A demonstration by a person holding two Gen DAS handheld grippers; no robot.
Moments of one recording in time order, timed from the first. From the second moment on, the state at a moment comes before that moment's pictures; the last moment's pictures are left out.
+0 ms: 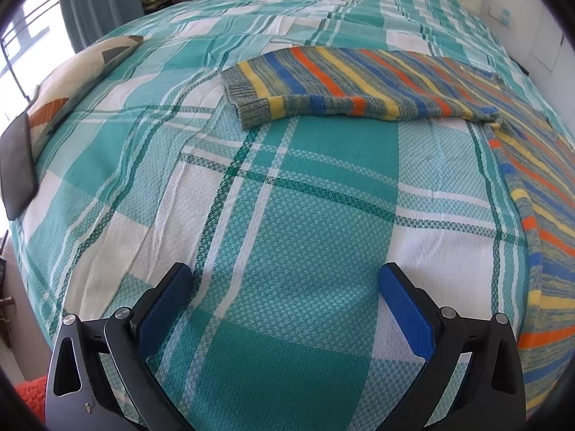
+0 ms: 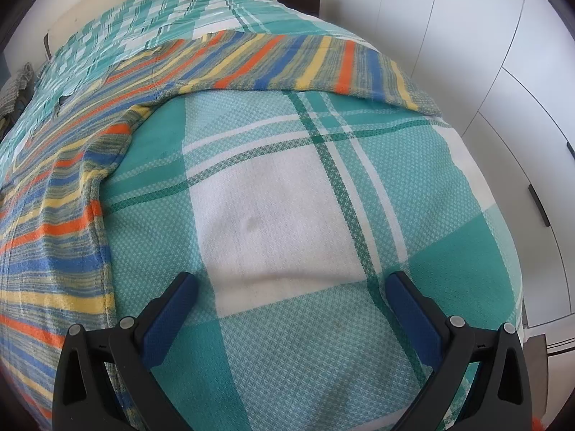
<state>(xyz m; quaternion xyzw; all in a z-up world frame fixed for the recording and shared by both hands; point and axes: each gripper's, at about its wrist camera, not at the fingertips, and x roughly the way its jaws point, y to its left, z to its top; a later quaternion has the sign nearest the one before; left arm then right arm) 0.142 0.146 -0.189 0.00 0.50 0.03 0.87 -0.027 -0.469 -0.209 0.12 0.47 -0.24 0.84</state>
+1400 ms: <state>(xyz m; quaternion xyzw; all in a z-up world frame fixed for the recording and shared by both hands) 0.139 0.144 -0.190 0.01 0.49 0.03 0.87 -0.027 -0.468 -0.209 0.12 0.47 -0.24 0.84</state>
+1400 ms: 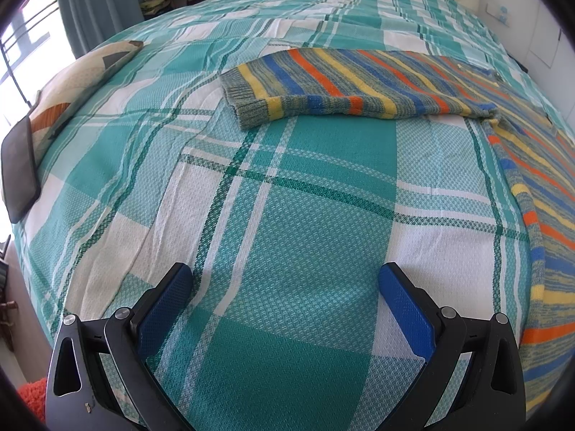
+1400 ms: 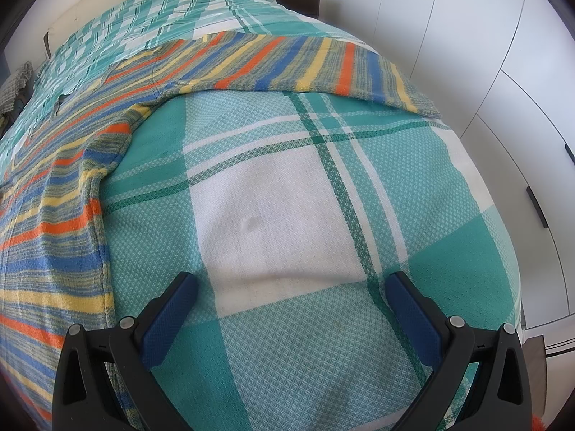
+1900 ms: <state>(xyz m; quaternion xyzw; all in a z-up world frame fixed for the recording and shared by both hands) 0.138 0.144 -0.190 0.01 0.49 0.03 0.87 -0.027 -0.467 -0.209 0.12 0.47 -0.24 0.84</state>
